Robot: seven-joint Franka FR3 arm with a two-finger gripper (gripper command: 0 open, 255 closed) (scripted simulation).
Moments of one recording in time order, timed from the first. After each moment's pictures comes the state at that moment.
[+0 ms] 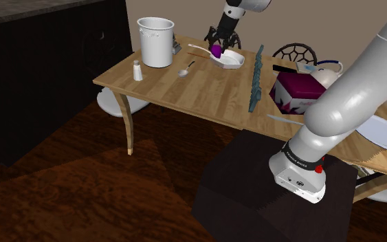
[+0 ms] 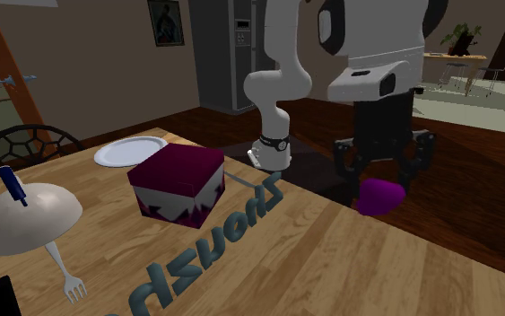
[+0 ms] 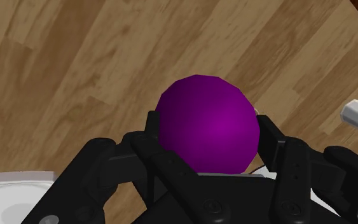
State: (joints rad) arm -0.32 -0.01 0.01 -2.11 0.20 2.25 0.16
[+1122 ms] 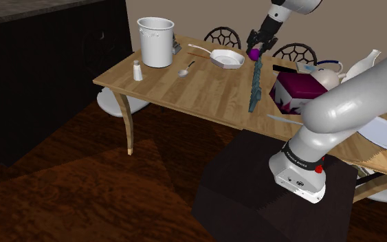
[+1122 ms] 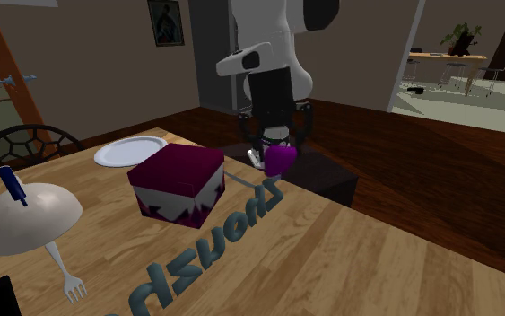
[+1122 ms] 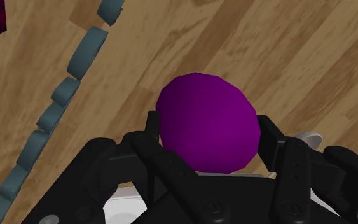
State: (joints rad) arm -0.45 -0.31 -0.17 -2.38 0.17 2.17 -0.12
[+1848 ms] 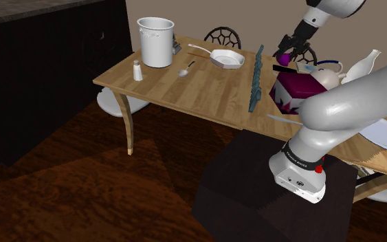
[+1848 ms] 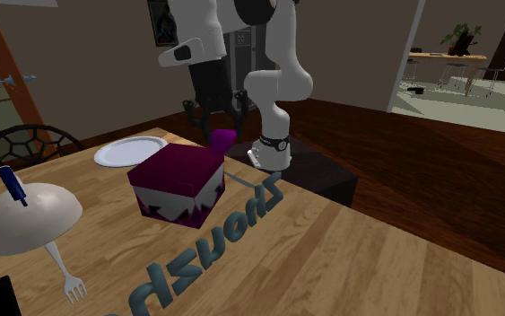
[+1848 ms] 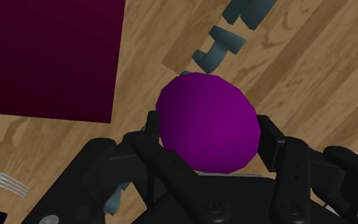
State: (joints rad) arm -0.59 -0.44 -0.35 -2.45 0.08 2.08 -0.35
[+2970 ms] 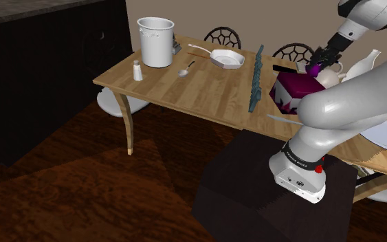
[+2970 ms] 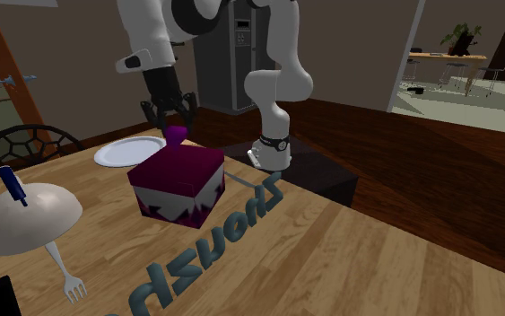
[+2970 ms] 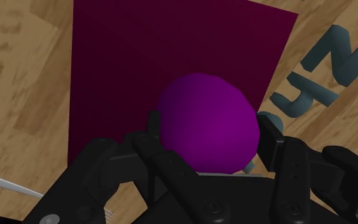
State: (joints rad) arm -0.70 -0.39 -0.59 -2.42 0.00 2.05 -0.66
